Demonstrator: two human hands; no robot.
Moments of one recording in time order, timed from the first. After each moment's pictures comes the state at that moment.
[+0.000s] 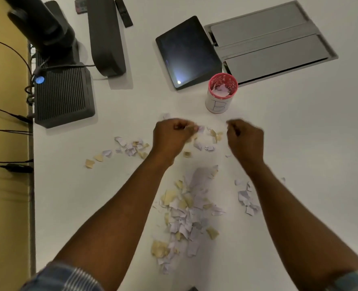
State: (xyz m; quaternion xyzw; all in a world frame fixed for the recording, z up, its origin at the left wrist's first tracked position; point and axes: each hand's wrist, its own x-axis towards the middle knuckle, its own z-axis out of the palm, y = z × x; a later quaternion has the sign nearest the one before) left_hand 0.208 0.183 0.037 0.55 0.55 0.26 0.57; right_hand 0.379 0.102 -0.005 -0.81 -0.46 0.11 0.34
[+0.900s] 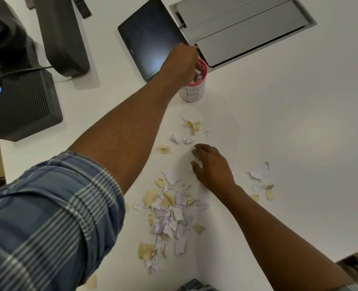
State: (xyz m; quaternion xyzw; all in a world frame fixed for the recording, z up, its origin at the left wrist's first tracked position) left_hand 0.364 0.289 0.037 0.91 0.39 0.00 0.12; right_hand 0.345 0.041 -0.059 -0.79 -0.53 0.25 0.18
